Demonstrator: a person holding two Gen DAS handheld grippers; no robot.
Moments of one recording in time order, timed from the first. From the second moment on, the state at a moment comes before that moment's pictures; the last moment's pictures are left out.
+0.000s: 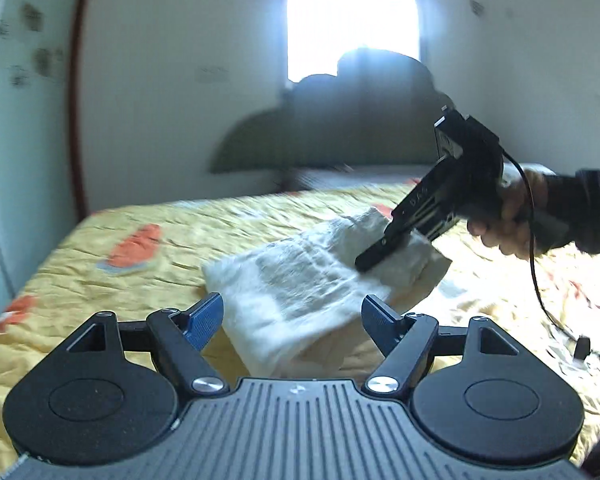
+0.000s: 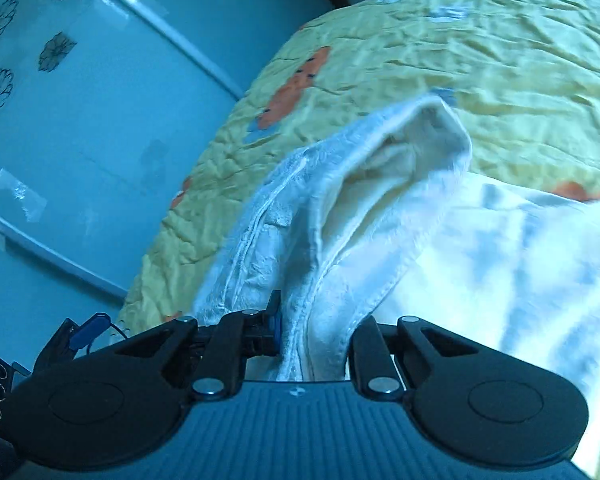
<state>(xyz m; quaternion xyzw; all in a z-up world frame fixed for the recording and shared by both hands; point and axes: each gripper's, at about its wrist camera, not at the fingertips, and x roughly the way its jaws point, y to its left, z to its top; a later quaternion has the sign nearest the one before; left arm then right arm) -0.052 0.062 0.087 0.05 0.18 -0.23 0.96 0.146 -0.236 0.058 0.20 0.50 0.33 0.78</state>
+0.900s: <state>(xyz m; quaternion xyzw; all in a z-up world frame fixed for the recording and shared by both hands) 0.017 0.012 0.014 0.06 0.32 -0.20 0.92 0.050 -0.378 0.015 0.40 0.42 0.24 0.78</state>
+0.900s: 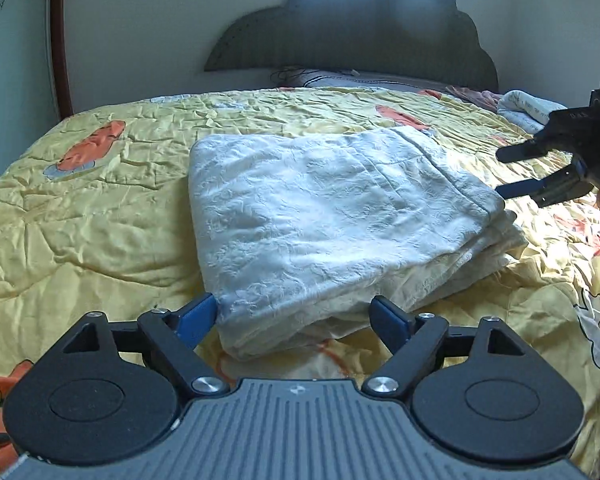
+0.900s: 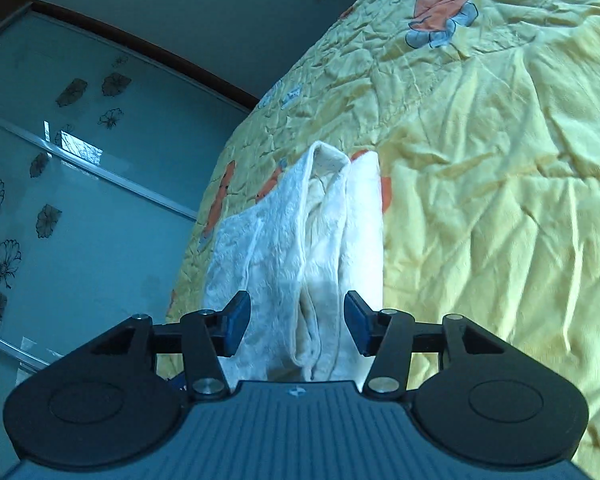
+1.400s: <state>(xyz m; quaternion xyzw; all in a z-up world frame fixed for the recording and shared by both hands) 0.033 0.021 0.013 0.00 0.35 -0.17 0.92 0.061 -0.337 -0.004 0.36 0.45 0.23 0.78</state>
